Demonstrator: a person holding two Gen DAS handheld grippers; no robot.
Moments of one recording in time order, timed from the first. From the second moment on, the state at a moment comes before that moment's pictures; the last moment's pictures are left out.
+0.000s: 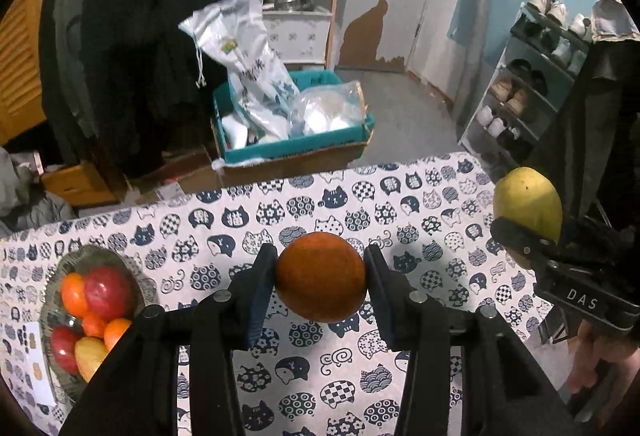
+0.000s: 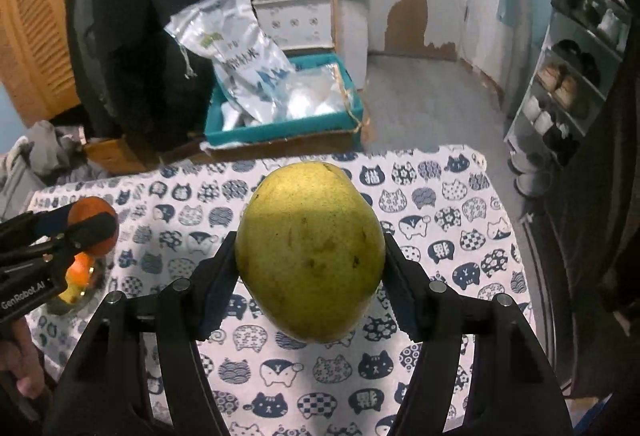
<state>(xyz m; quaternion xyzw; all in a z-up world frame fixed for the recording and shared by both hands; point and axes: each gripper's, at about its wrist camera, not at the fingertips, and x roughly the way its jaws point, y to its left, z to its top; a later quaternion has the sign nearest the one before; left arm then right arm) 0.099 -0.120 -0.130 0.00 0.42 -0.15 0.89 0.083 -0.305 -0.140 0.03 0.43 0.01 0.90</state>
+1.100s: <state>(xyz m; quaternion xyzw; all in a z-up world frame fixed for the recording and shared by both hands) 0.060 -0.002 -0.087 -0.04 0.37 -0.07 0.93 0.082 -0.182 -0.082 -0.01 0.38 0.13 0.92</state>
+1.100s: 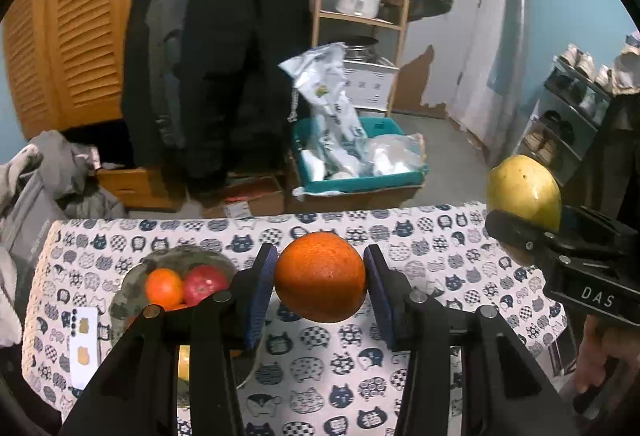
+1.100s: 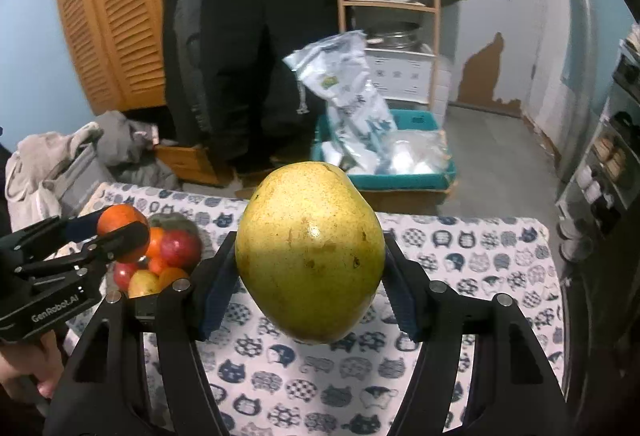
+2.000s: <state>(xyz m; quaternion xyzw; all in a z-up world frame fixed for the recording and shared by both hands) 0.063 0.140 -0.133 -0.09 0.40 0.04 0.91 0.120 -0.028 -0.111 -0.04 0.41 0.24 0.88</state>
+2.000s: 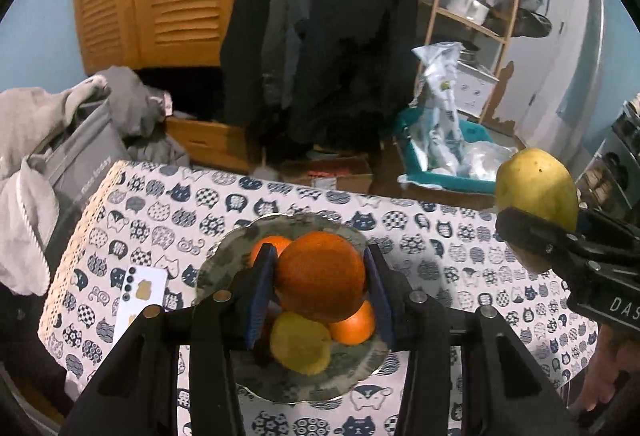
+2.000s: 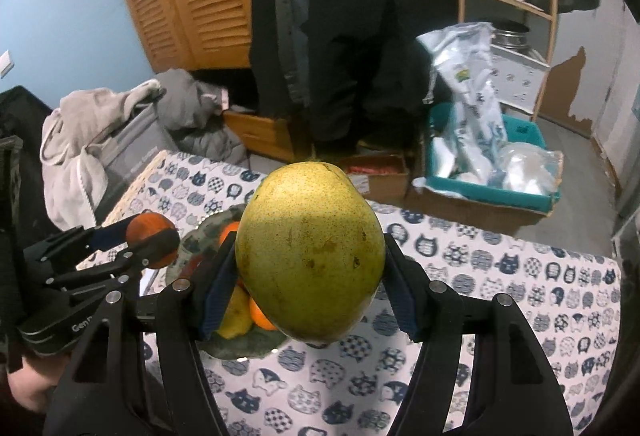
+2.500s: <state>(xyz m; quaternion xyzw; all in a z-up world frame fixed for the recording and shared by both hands) 0.082 0.184 -0.186 -0.13 0.45 0.06 0.88 0.137 0.020 -0.159 -0.05 0.45 0.26 0.85</state>
